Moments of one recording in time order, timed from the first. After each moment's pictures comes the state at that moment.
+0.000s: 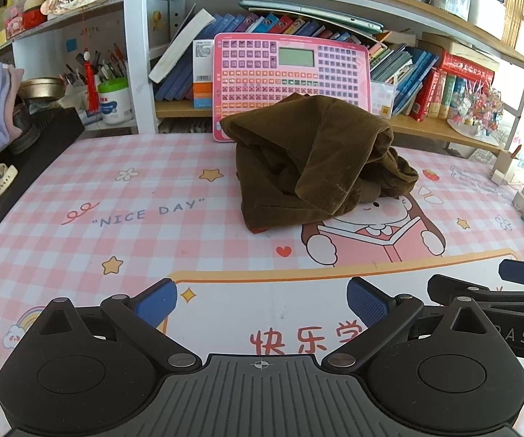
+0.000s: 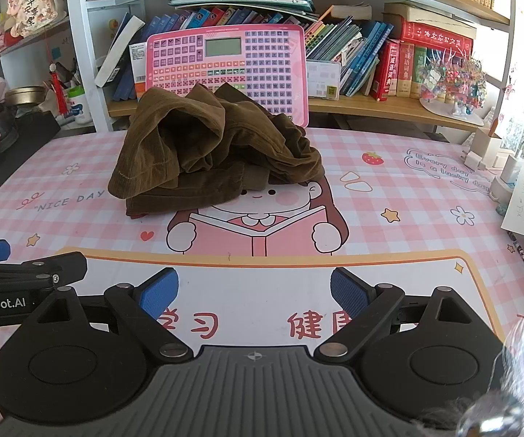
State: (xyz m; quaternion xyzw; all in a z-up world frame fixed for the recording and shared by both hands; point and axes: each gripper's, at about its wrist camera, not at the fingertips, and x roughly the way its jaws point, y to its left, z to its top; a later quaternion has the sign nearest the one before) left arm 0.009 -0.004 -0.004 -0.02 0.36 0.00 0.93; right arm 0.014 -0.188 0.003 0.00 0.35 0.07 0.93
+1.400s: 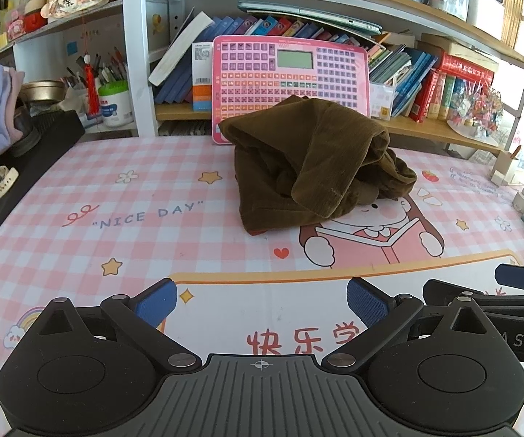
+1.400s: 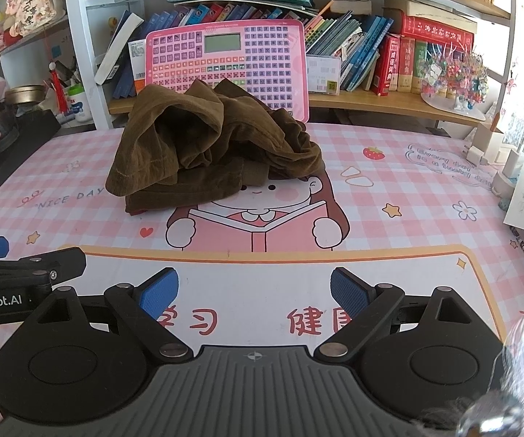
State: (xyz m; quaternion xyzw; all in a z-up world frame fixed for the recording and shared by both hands) left arm 0.008 -0.007 -0.002 -0.02 0.36 0.00 0.93; right arm 0.016 -0.191 0.001 0.00 0.36 0.08 0.93
